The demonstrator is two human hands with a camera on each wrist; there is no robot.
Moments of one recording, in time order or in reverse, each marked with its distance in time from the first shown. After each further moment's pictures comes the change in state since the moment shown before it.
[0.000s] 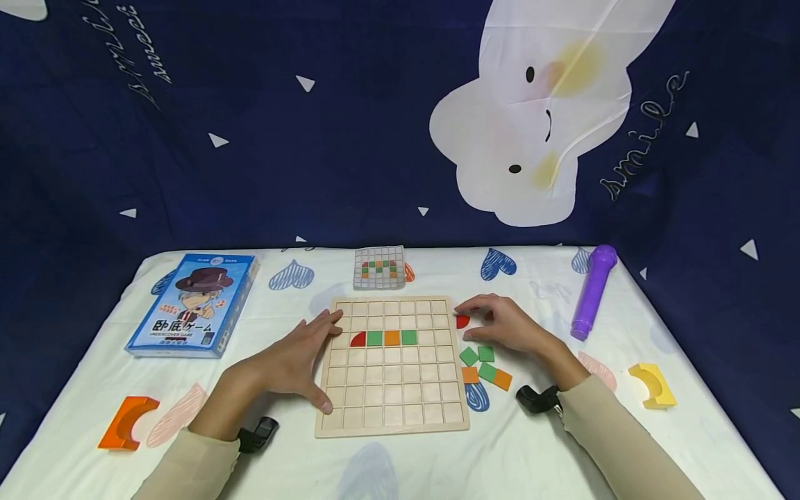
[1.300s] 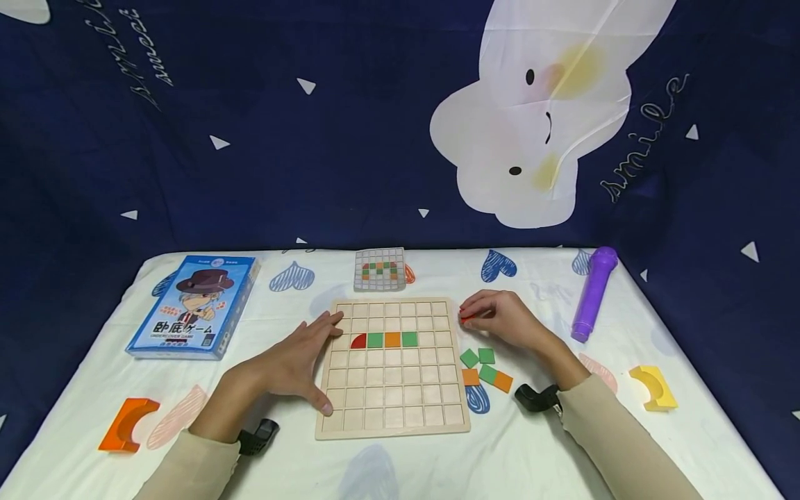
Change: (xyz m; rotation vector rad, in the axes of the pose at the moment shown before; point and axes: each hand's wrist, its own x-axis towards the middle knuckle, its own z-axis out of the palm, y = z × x) left_hand 0.000 -0.001 0.000 -0.004 0.009 0.017; right_hand 0.006 -0.006 -0.005 0.033 0.086 -0.037
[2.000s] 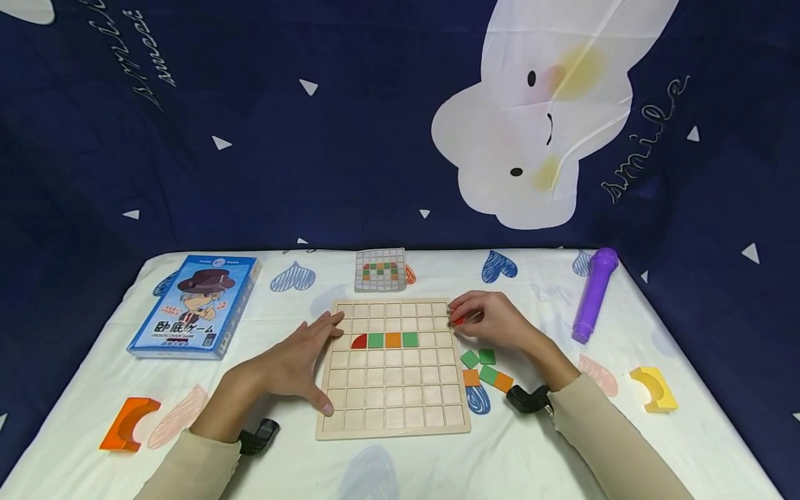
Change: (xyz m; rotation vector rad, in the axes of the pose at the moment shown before) left_hand 0.000 0.001 0.000 0.003 0.000 -0.009; right_hand 0.007 -0.016 0.012 0.048 -0.048 0.009
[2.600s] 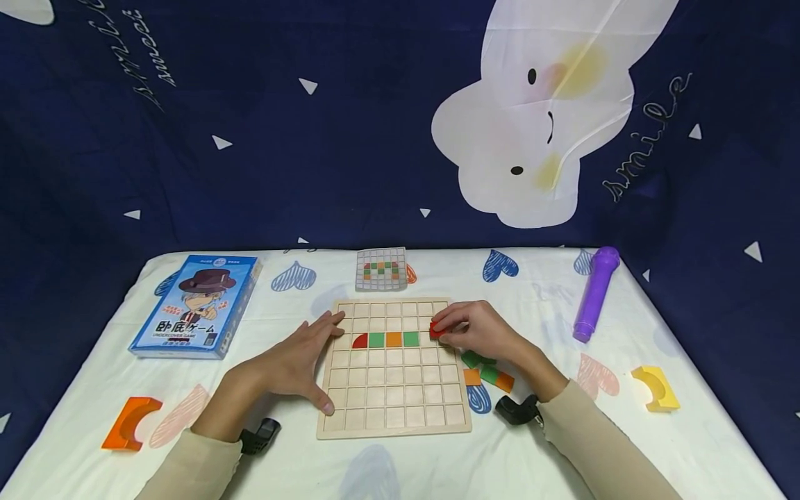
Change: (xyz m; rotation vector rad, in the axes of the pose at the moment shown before) left_hand 0.000 0.001 0.000 -0.006 -0.006 -0.003; right_hand -0.001 -0.016 0.023 -0.010 -0.054 -0.067
